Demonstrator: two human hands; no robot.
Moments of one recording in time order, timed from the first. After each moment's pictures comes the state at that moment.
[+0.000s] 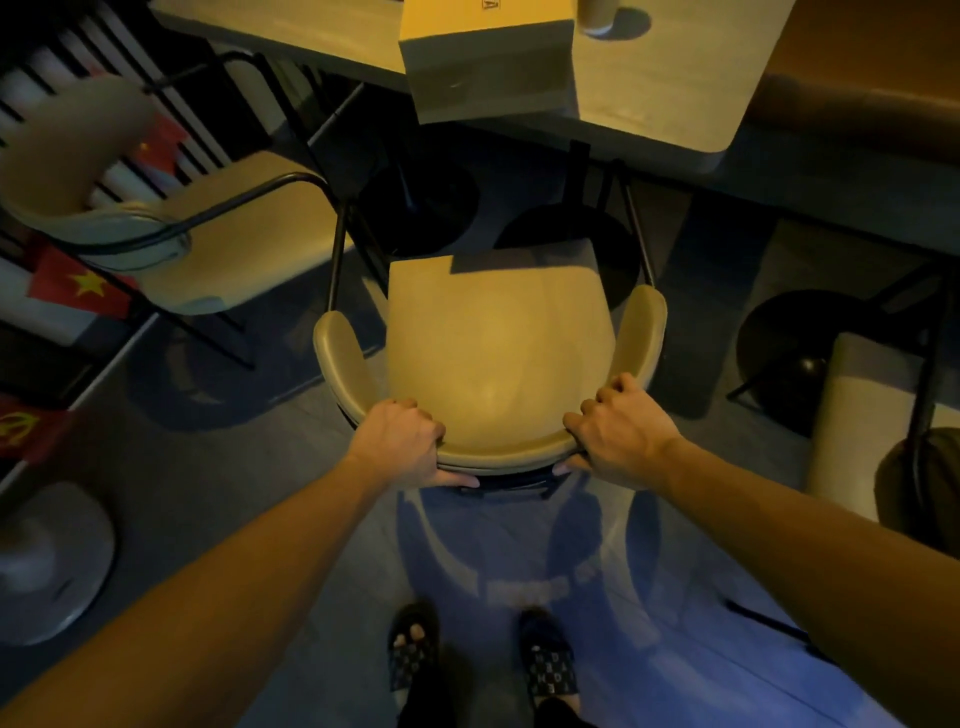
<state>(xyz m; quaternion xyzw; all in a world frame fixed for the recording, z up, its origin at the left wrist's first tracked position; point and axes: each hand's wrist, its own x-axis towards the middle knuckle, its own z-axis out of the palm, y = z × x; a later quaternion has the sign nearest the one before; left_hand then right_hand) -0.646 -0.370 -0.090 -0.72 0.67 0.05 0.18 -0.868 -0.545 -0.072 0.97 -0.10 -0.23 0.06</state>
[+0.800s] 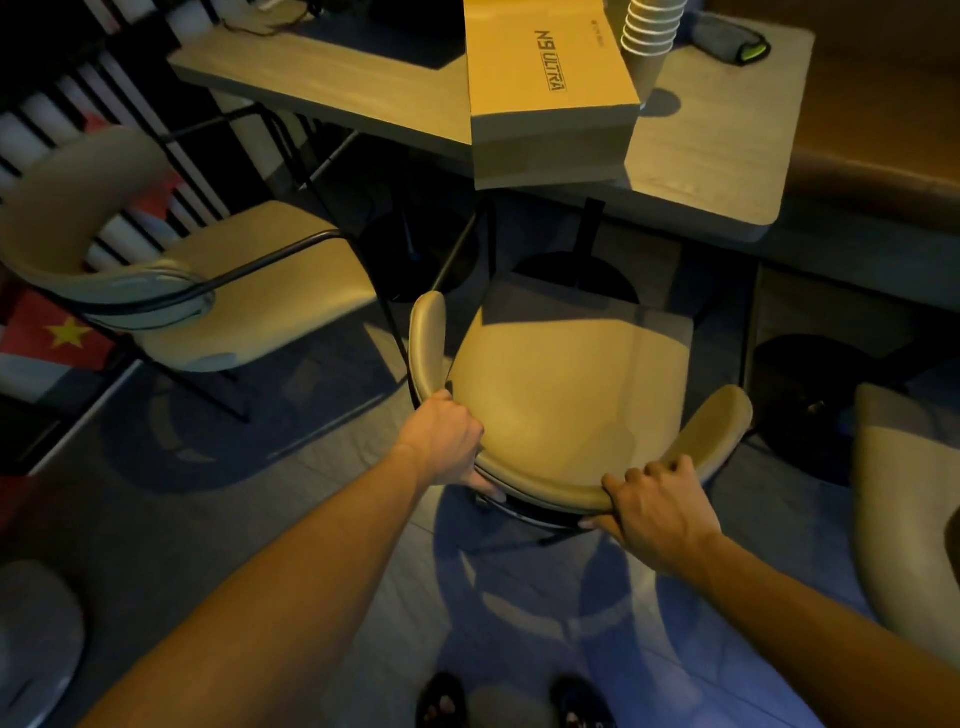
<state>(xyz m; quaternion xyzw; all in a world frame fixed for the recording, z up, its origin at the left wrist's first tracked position) -0.542 -0.412 -0.072 -0.62 0.74 0.02 0.26 -0.804 -0.488 -0.070 0.93 -0.27 -0.24 0.04</state>
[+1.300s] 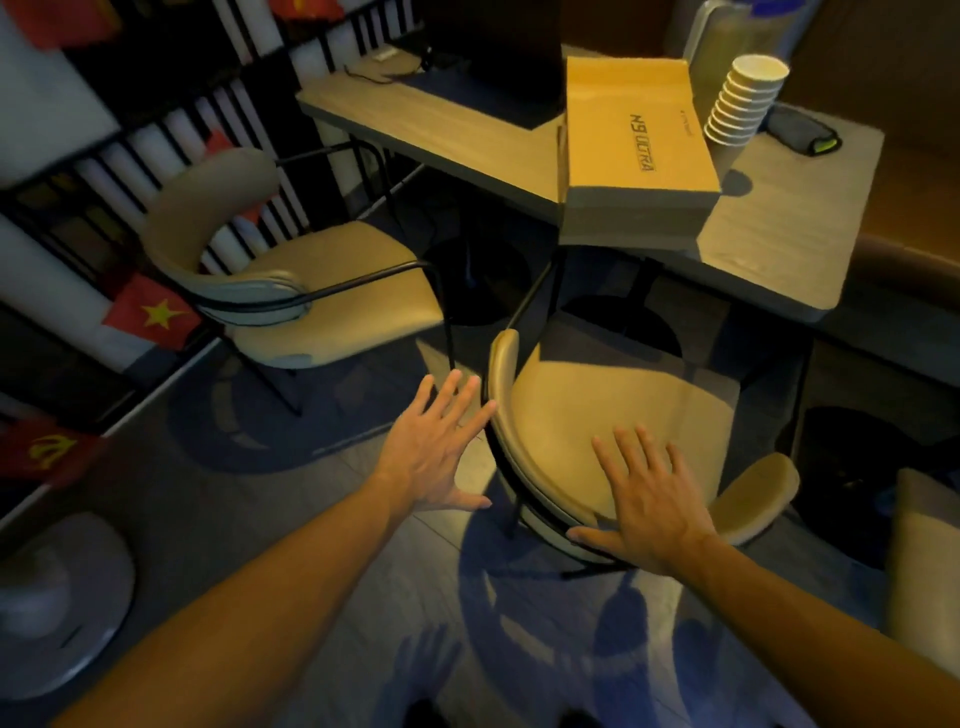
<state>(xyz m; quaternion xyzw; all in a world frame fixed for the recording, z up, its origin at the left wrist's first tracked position) -0.478 -0.320 -0.007 -0.74 0.65 -0.02 0.18 -0.726 -0.468 -0.014 0.95 -0.28 -0.16 0.02</state>
